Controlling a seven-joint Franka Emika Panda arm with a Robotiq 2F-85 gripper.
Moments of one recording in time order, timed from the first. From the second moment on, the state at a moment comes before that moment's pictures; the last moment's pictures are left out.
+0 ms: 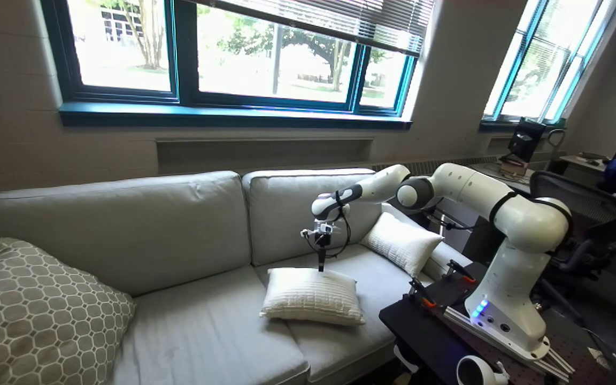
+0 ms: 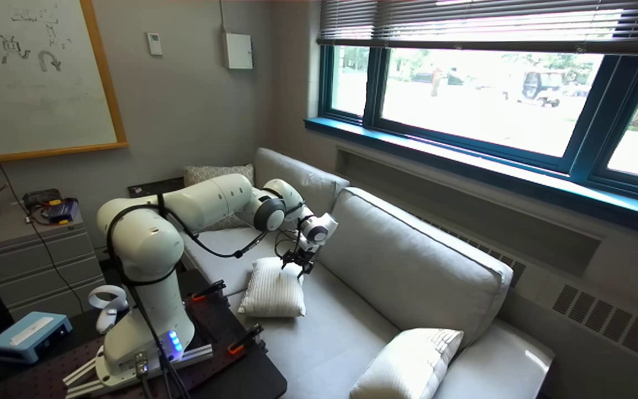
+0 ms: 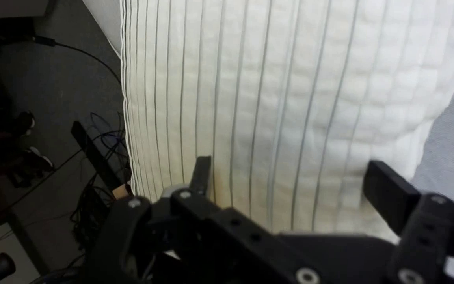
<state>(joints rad) 0.17 1.47 0.08 -0.92 0.27 1.91 2.27</state>
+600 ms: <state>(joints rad) 0.23 1.47 0.00 -0.93 0.21 2.07 2.37</state>
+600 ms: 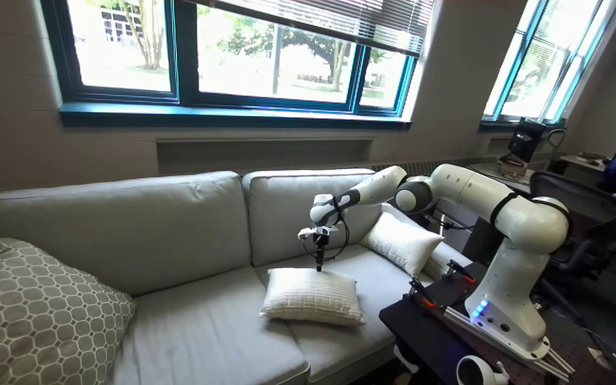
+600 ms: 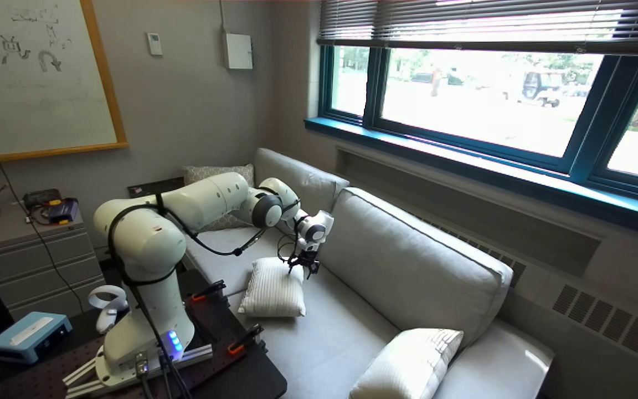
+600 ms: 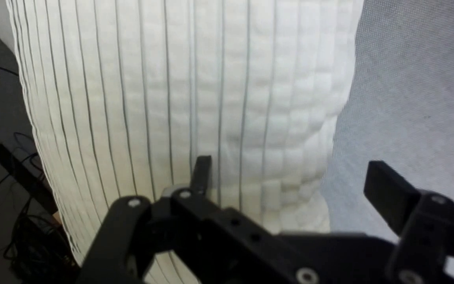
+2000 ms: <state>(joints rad) 0.21 1.48 0.12 -1.07 0.25 2.09 2.06</state>
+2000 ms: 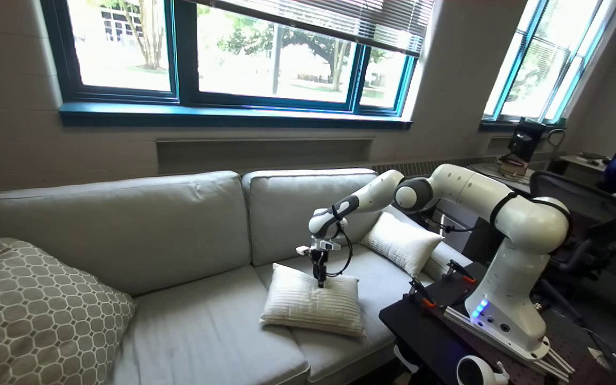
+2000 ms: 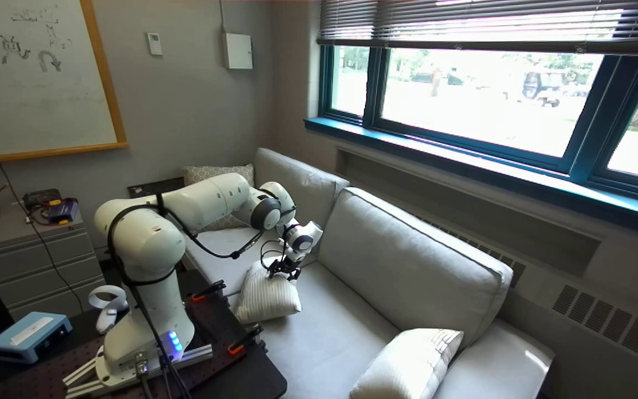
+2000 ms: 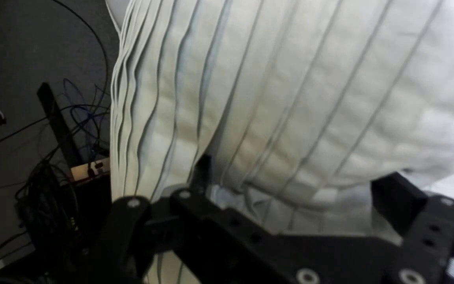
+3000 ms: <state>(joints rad) 0.19 1.46 0.11 -1.06 0.29 2.03 2.05</state>
